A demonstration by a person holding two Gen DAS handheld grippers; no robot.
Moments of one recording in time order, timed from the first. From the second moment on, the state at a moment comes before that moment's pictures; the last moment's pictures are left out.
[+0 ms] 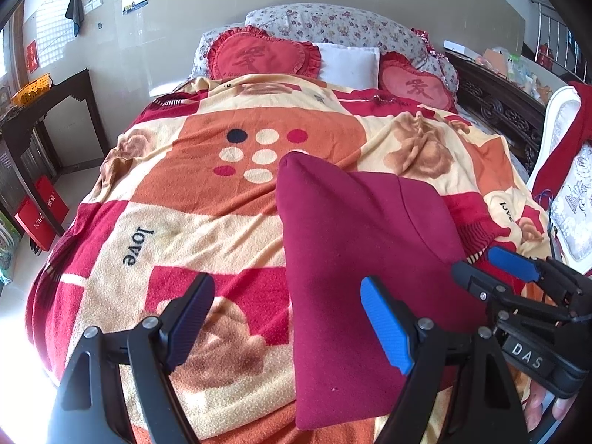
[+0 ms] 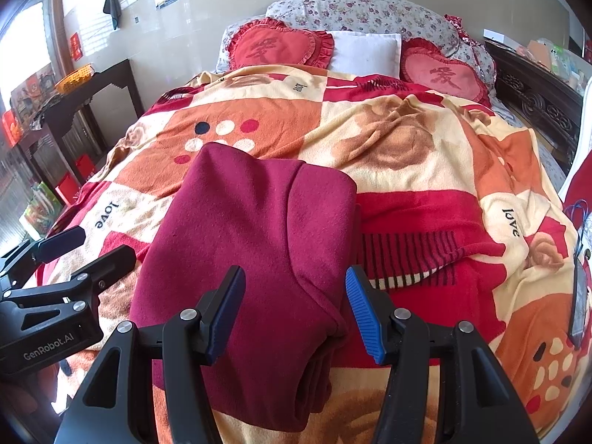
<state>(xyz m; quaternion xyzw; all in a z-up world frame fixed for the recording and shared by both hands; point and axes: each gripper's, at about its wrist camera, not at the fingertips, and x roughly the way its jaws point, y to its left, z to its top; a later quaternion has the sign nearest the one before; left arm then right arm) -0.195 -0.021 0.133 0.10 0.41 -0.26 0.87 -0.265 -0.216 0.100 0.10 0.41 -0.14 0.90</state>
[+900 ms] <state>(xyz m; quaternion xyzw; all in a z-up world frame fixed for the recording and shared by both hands) -0.190 -0.027 0.127 0.10 0.42 -0.26 0.86 -0.260 -0.217 0.095 0.10 0.42 -0.14 0.89</state>
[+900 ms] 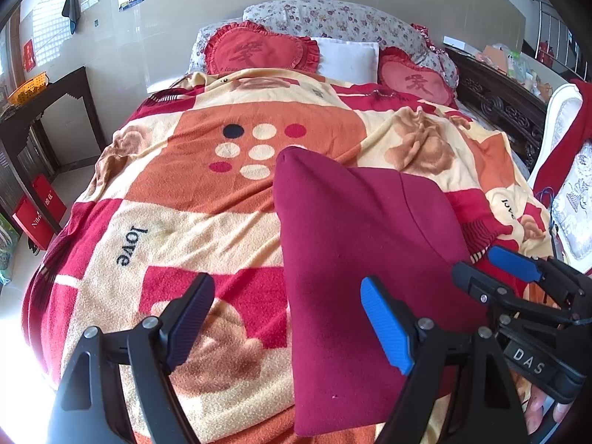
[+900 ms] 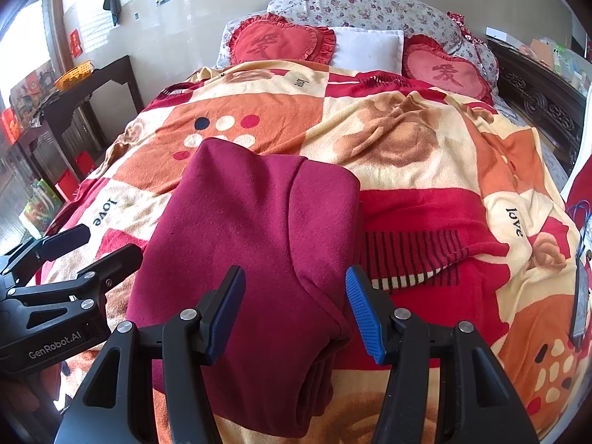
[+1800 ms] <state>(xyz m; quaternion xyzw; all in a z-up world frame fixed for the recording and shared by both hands) -0.191 -0.031 0.123 0.11 0.42 -0.27 0.86 -0.258 -0.214 0.088 0.11 0.42 -0.14 0.89</state>
